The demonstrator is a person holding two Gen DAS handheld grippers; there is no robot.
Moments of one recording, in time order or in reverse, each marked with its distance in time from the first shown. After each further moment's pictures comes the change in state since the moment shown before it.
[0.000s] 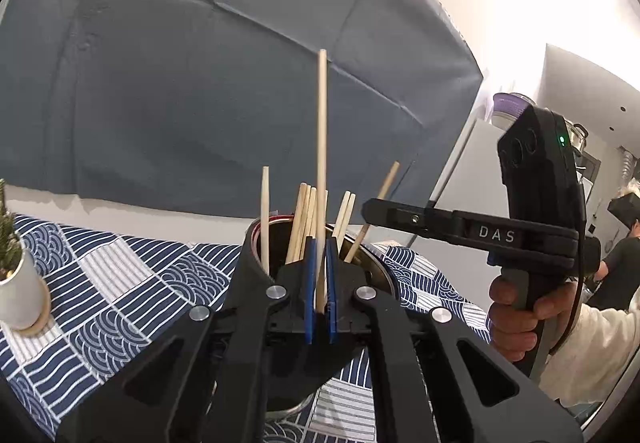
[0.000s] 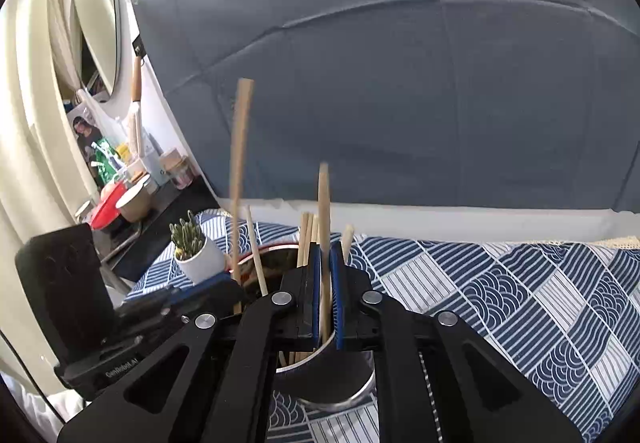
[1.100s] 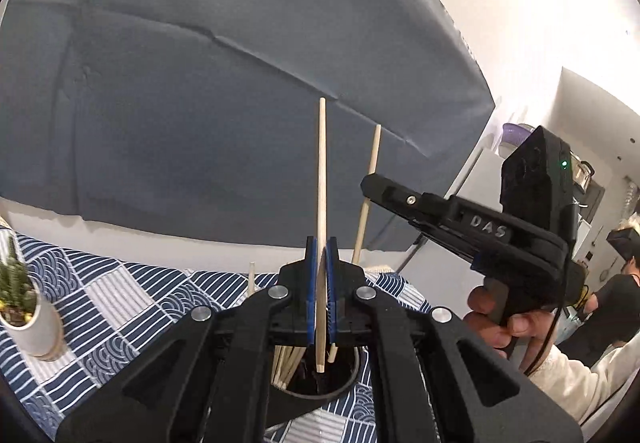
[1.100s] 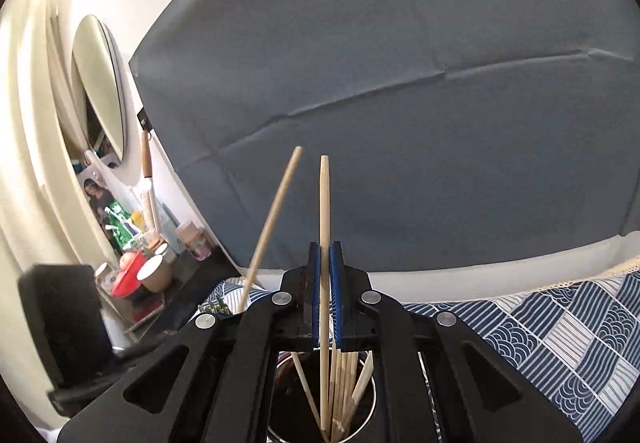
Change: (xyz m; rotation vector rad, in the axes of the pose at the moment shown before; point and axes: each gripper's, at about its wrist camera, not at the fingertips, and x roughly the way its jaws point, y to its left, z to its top) left arm 0.011 -0.005 0.068 -0.081 0.015 -0.005; right arm -0.014 0.002 0.067 0.090 -0.162 0.068
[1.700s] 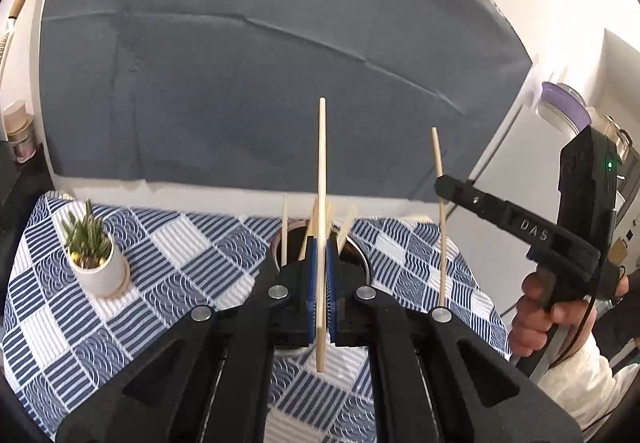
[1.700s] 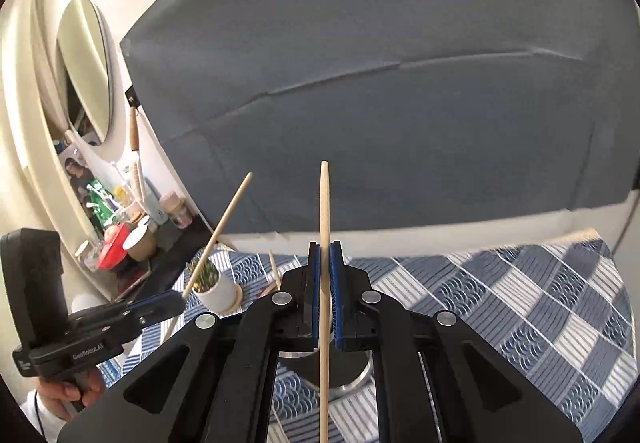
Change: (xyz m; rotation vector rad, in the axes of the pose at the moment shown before) left arm -0.056 -0.038 0.004 0.027 0.184 0.233; right arm -0.061 0.012 -0.019 -0.020 0.074 -0.132
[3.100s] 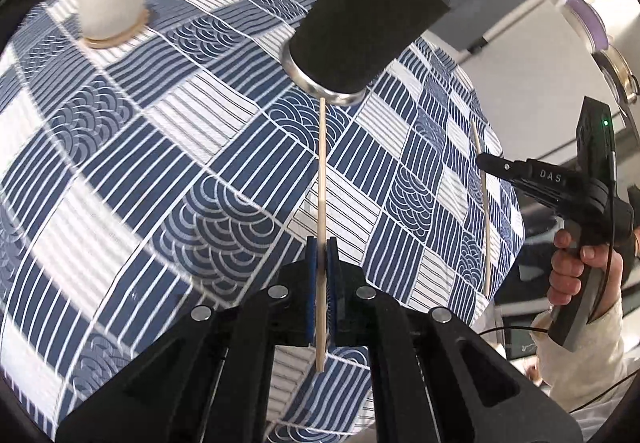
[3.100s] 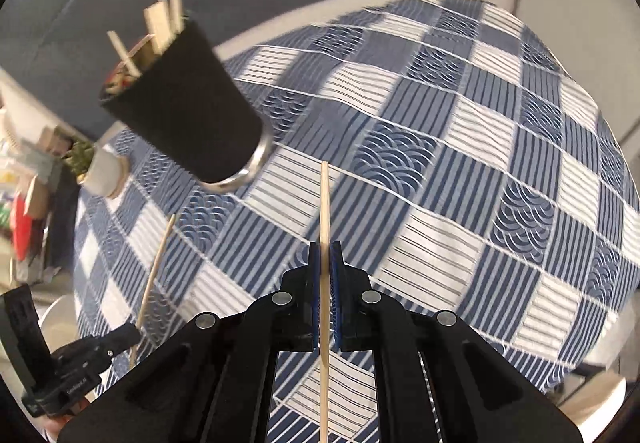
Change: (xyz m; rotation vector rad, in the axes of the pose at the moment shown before) left arm -0.019 0.077 -0.174 -0.101 0.547 -0.065; right arm -0.015 -0.005 -0.182 0.382 0.453 -0.400
